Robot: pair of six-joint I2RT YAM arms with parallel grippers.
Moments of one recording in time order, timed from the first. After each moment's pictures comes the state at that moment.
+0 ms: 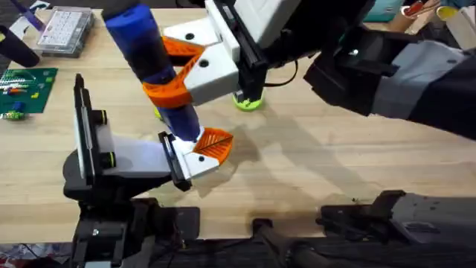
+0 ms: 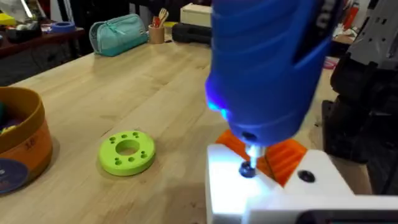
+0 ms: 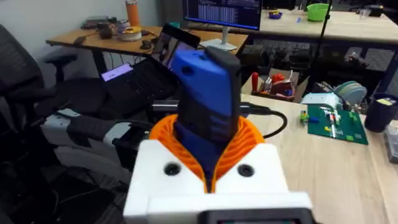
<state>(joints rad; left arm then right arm) 0.04 0.00 0.01 -0.12 1.19 0.03 0.74 1.46 1.04 0.52 -1.18 0.09</state>
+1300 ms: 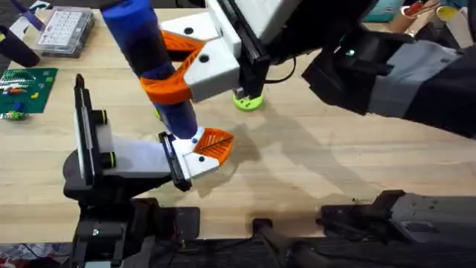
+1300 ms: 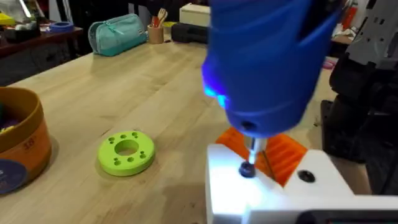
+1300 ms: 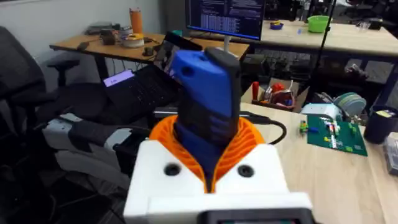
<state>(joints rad) 0.04 0.00 0.01 -0.12 1.19 0.03 0.74 1.47 1.04 0.62 -1.19 0.15</state>
